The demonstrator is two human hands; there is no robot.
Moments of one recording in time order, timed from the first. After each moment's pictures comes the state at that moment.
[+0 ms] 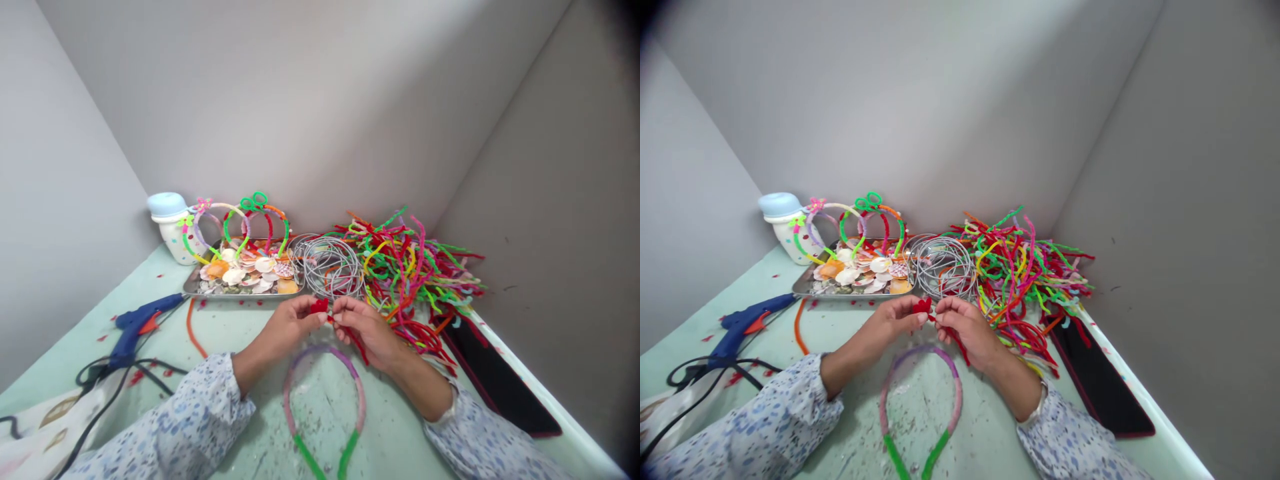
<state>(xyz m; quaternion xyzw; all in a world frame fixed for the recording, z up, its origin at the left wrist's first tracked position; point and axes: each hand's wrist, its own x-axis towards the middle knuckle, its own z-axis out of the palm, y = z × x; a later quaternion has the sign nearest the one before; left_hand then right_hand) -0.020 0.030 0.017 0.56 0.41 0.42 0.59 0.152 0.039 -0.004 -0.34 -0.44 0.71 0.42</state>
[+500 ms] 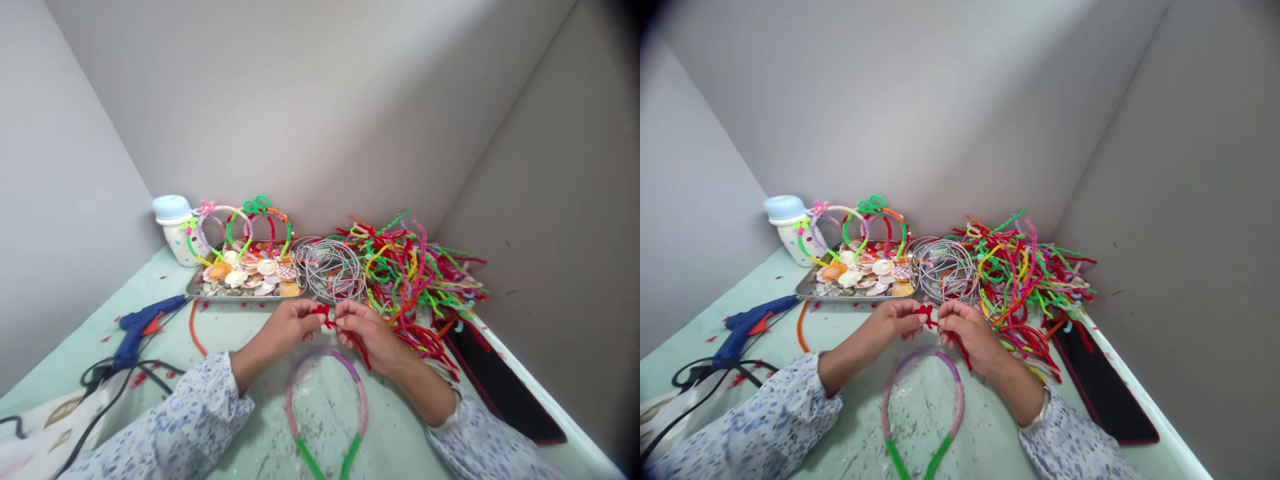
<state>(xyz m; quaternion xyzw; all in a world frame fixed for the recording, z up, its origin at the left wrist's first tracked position) -0.024 0.036 0.020 0.58 0.45 0.36 0.57 0.152 0.037 -0.001 -0.35 -0.44 0.71 0.42</state>
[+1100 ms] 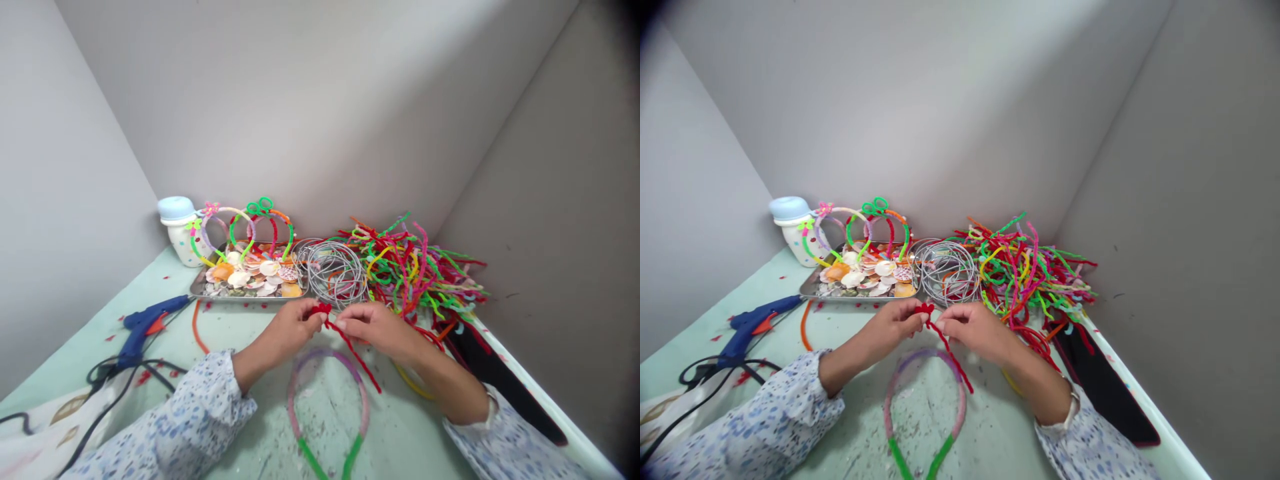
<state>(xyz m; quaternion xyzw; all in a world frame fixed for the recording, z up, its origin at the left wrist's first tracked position) -0.025 0.034 0.025 0.67 0.47 0.32 0.48 0.169 0.038 0.031 -0.44 -0.68 0.53 0.26</state>
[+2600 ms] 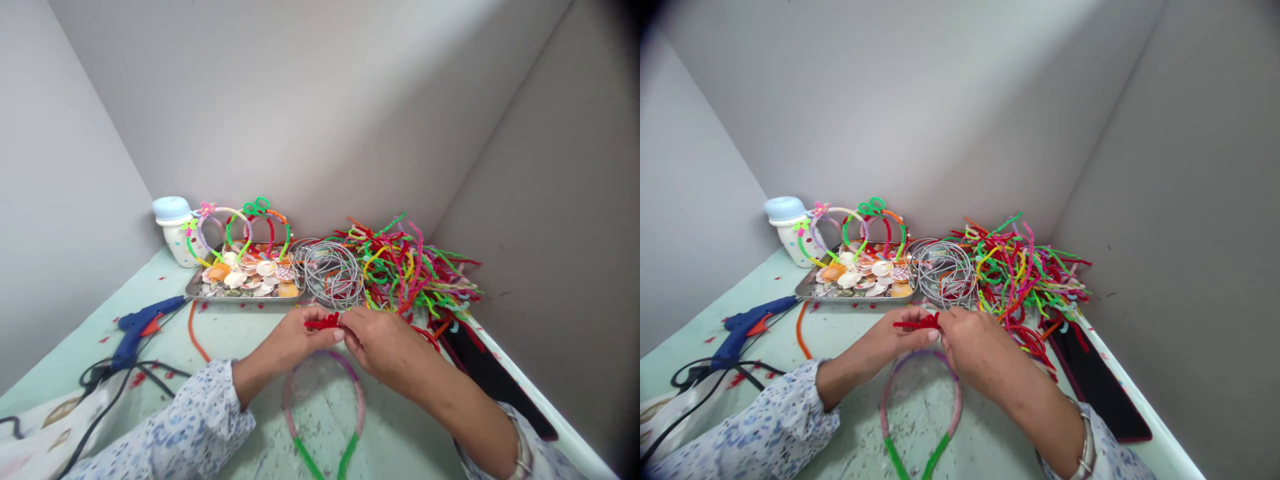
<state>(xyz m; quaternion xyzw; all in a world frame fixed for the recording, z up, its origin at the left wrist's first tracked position) -0.016 0.017 0.031 0.61 0.39 0.36 0.59 0.165 0.006 0.060 -0.45 -0.88 0.02 0.13</state>
